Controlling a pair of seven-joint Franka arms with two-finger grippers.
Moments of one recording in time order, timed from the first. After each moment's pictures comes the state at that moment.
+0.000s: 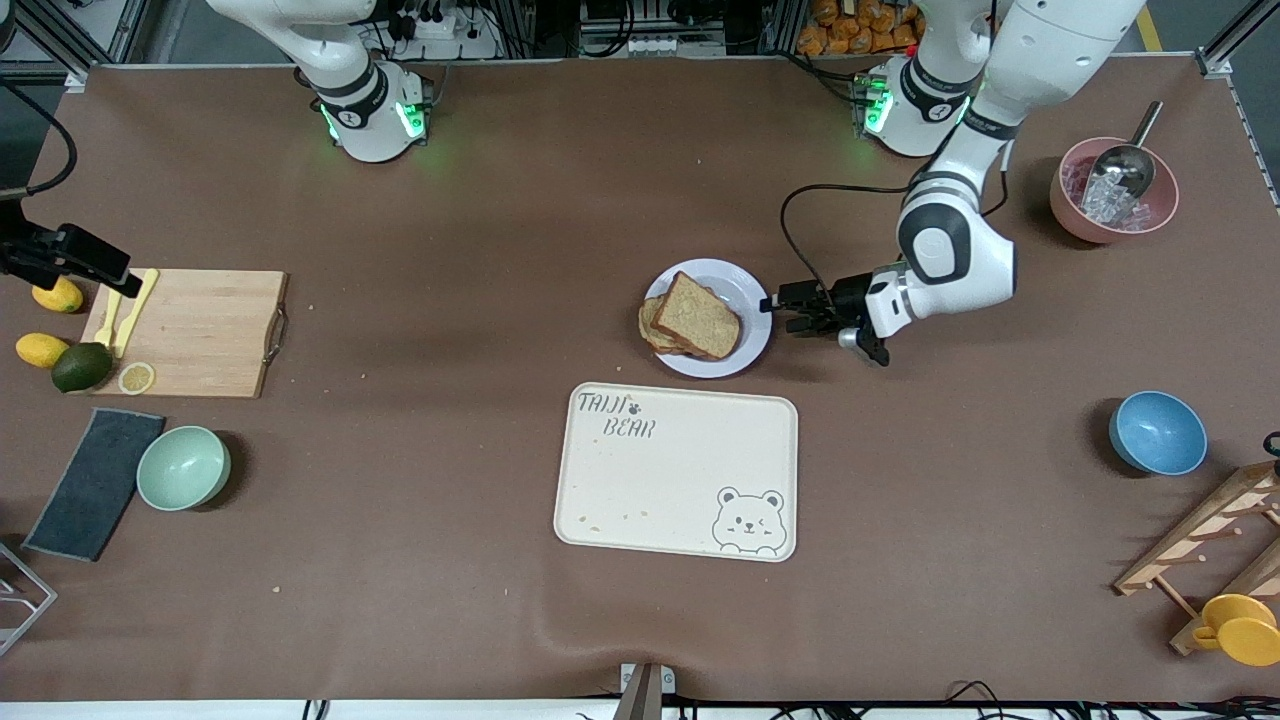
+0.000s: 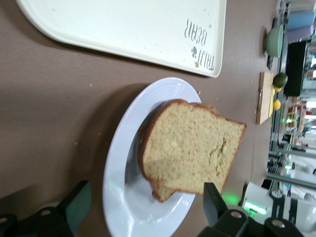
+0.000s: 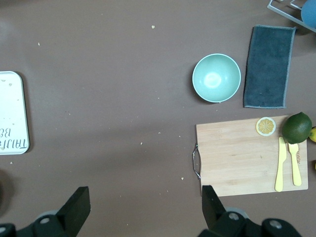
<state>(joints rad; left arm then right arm) -0.12 0.36 -0.26 -2.34 -1.49 2.34 1.00 -0.05 0.01 -0.03 -1.56 0.04 1.59 0.05</state>
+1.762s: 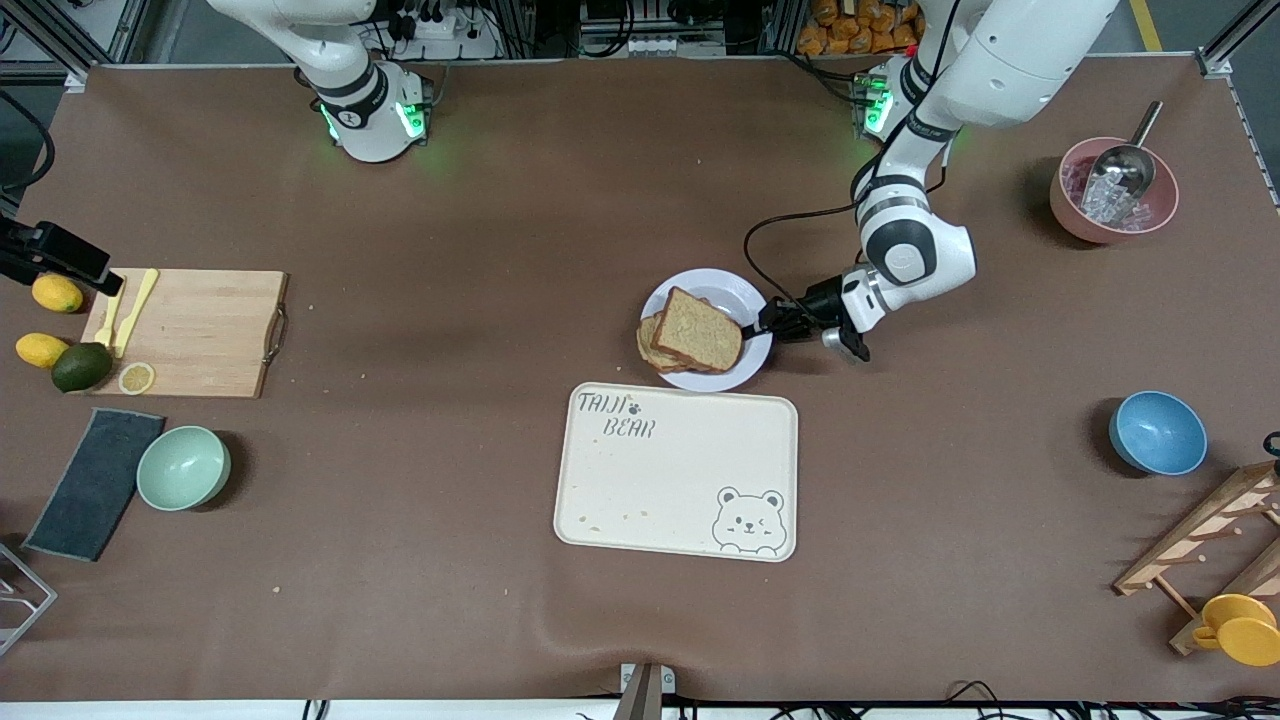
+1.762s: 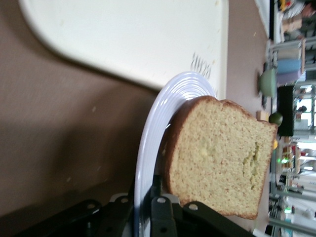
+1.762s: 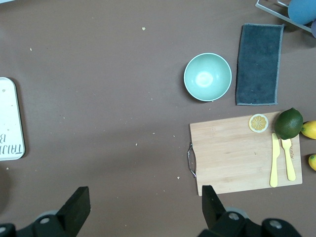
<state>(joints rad) -0.19 0.44 -0.25 -2.32 -1.86 2.43 1.26 -0.07 0.01 -0.03 -1.55 0.03 1.59 0.06</state>
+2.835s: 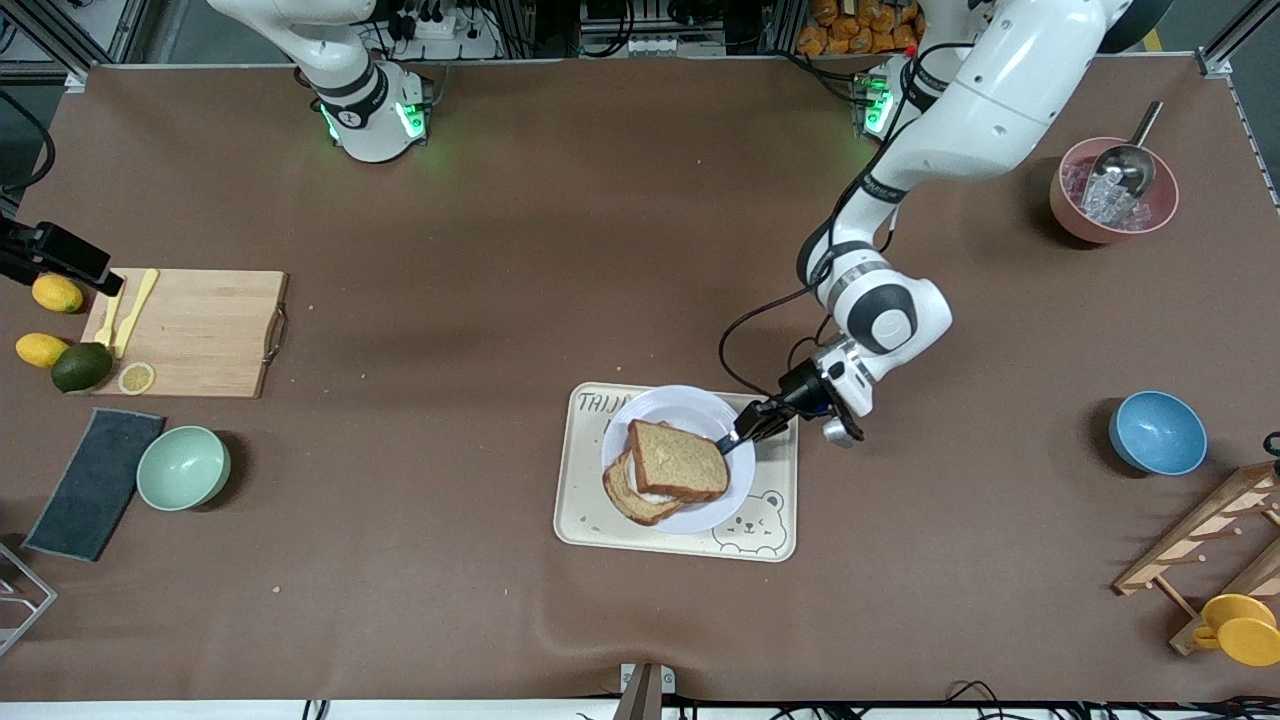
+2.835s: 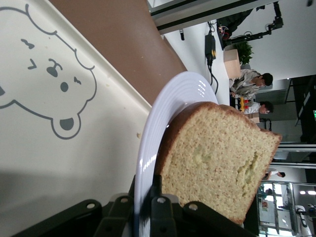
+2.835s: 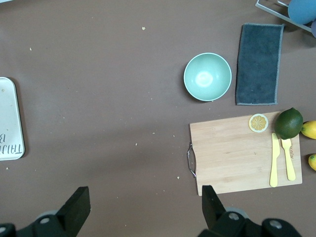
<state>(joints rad) -0.26 0.69 -0.25 -1.78 -2.12 2.62 1.20 -0.07 0.01 -0.03 -1.55 0.02 1.59 0.06</state>
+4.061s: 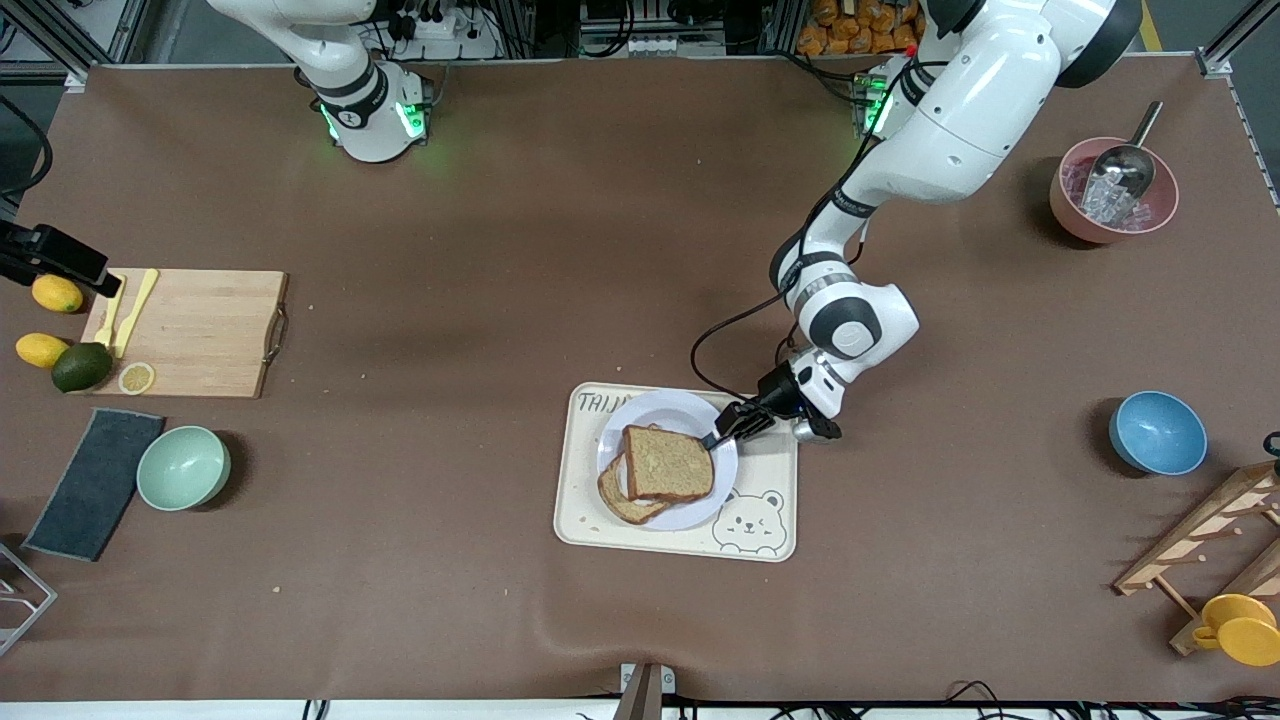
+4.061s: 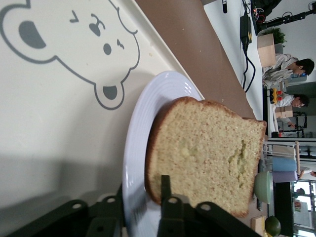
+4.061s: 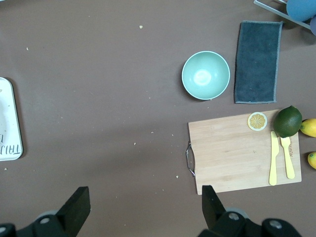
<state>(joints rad) -0.31 0.76 -0.25 -1.75 -2.11 2.74 1.24 -0.07 0.01 -0.03 -1.55 0.02 1.58 0.06</state>
